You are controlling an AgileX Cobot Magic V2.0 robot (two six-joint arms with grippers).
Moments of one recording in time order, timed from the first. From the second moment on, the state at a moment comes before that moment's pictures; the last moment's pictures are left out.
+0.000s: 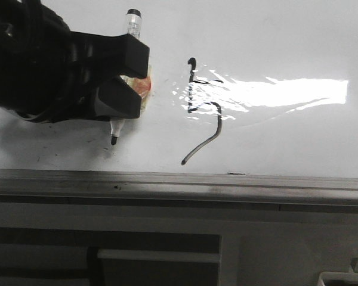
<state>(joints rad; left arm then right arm) -0.85 1.33 -0.62 -0.87 -0.17 0.44 0.75 0.62 -0.73 0.74 0.22 -1.00</state>
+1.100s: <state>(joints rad) -0.84 1.19 -0.61 -0.93 -0.21 0.44 0.75 0.62 -0.73 0.74 0.22 -1.00</state>
